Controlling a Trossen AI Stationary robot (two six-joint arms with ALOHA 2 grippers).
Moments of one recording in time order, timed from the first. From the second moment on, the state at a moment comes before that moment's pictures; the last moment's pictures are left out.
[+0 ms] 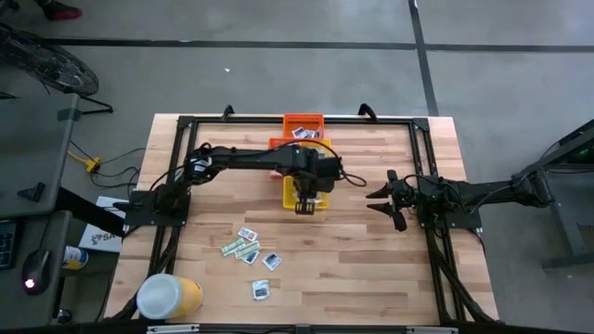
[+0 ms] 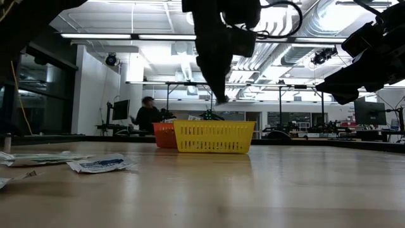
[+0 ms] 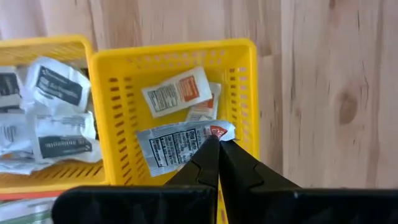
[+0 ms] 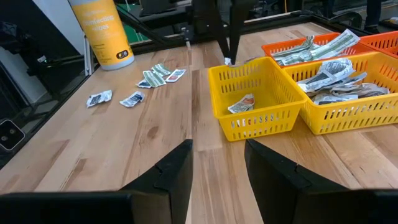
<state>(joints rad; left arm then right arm) 0.07 2.19 2.07 -1.17 0.01 0.15 0.02 0.27 0.01 0.03 0.00 0.20</state>
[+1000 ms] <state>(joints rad) 0.10 2.19 1.93 -1.05 0.05 0.17 0.02 0.27 0.01 0.03 0.00 0.20</state>
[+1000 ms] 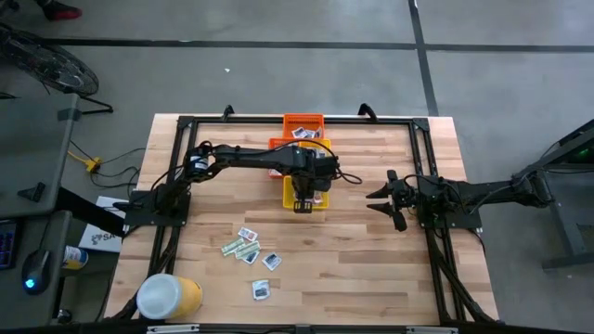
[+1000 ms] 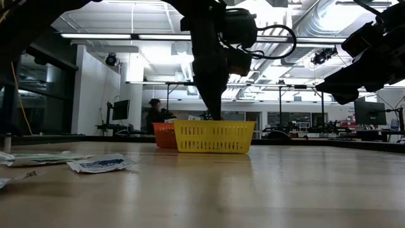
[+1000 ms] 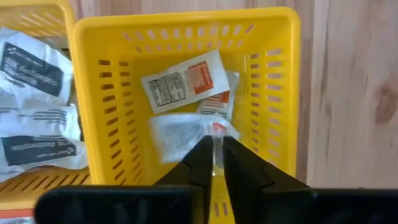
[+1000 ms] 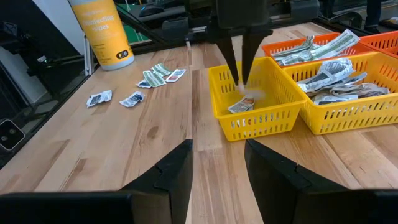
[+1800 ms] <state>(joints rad) 0.08 2.18 2.04 -1.19 -0.07 0.05 0.02 0.27 0.01 0.03 0.00 0.20</state>
